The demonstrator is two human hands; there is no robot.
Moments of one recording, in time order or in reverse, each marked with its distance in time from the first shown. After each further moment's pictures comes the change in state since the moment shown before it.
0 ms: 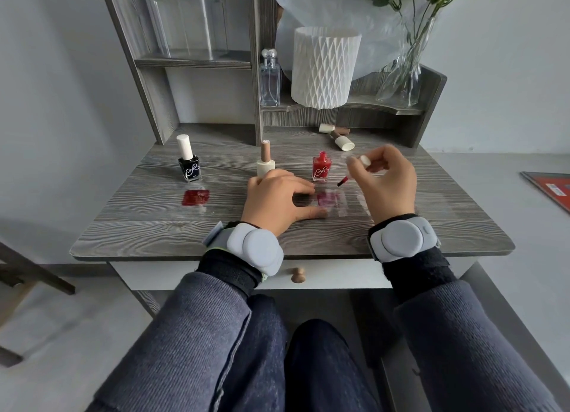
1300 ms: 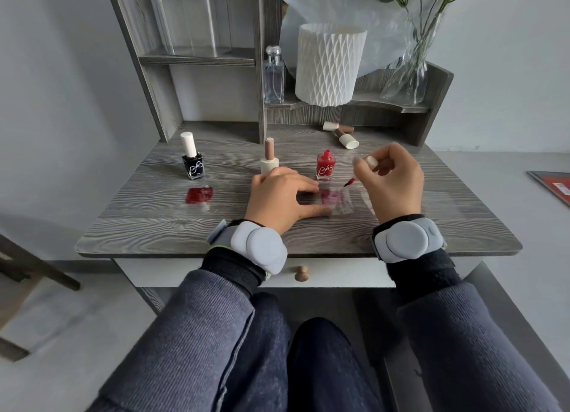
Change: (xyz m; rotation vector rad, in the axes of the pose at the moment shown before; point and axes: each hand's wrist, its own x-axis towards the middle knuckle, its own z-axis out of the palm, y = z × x) left_hand 0.000 0.000 -0.001 -0.002 -0.013 -0.008; right_hand -0.001 0.000 0.000 -0.010 0.001 0.026
